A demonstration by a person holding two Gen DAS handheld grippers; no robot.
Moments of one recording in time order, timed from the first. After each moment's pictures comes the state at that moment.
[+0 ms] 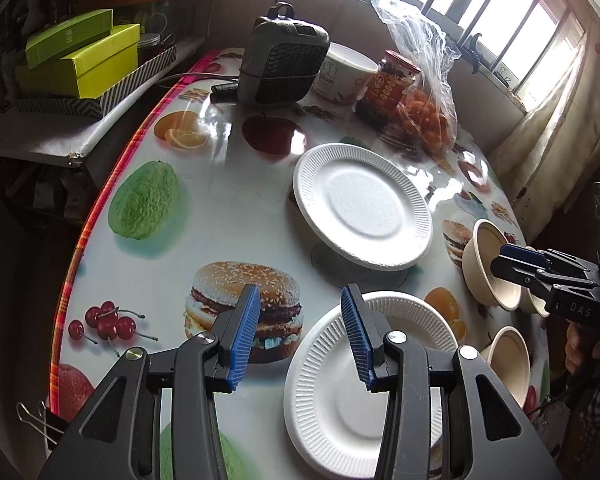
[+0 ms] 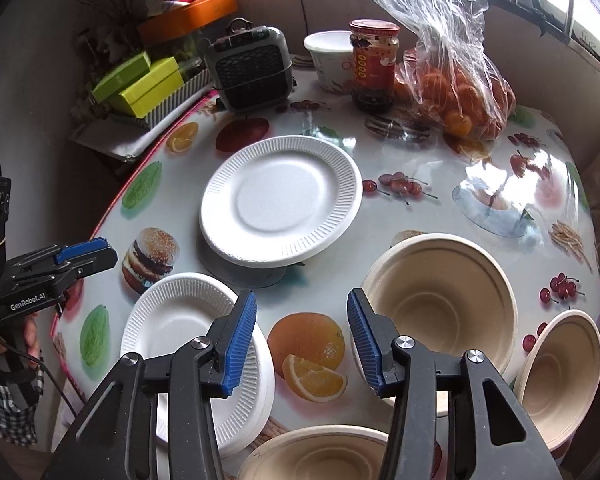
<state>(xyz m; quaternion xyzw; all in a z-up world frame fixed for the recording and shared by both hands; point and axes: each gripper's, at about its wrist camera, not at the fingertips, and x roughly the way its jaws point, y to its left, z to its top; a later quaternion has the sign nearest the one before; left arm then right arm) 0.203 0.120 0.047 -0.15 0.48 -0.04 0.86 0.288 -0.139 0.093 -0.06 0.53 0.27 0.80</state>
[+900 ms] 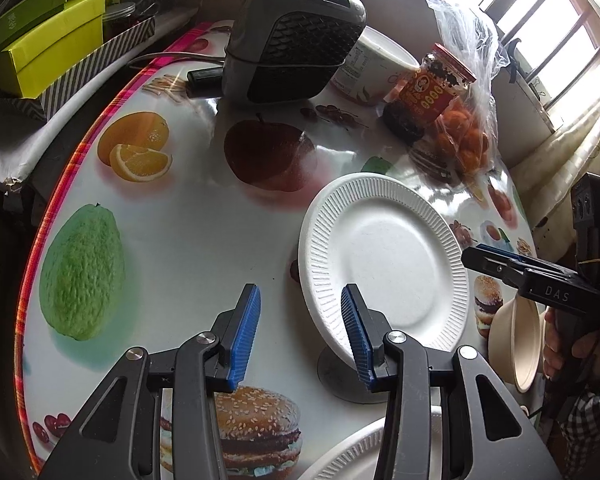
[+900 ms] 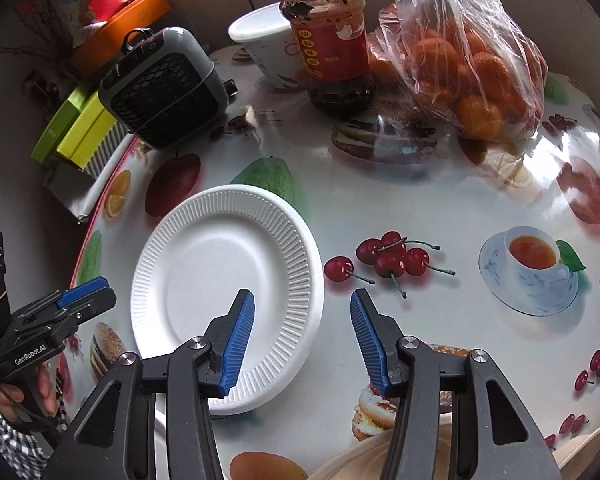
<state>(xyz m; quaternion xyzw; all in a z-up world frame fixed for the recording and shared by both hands) 0.310 0.126 0.004 -0.18 0.52 -0.04 0.84 0.415 -0.115 0.023 -0.01 0.59 0.25 0.76</state>
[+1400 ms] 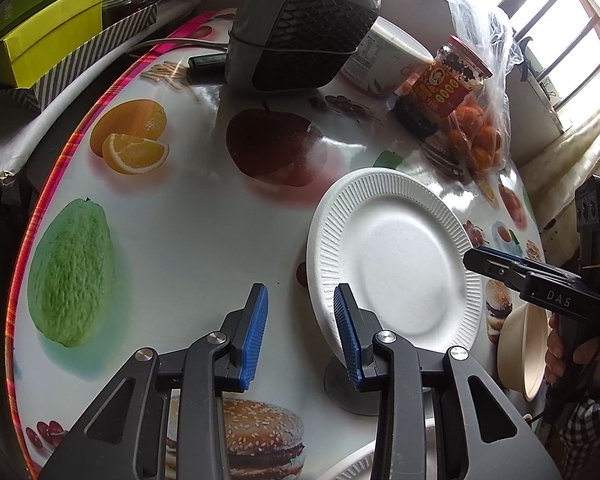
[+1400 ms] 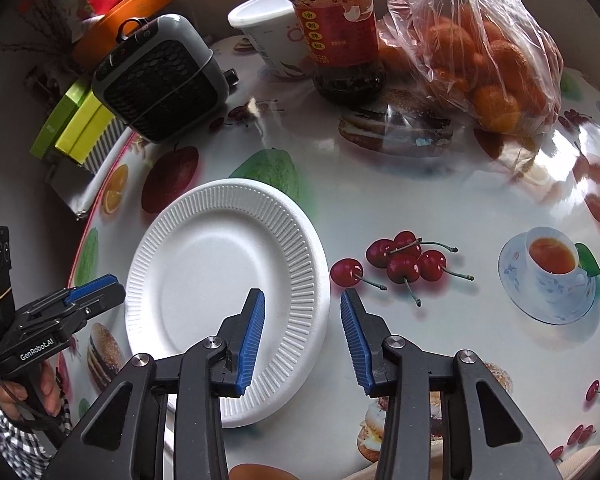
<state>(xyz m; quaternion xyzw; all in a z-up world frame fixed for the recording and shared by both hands) 0.320 0.125 -0.008 -0.19 0.53 -0.03 0.83 0.422 -0.113 0.010 -0.01 0.60 0.25 0.76</state>
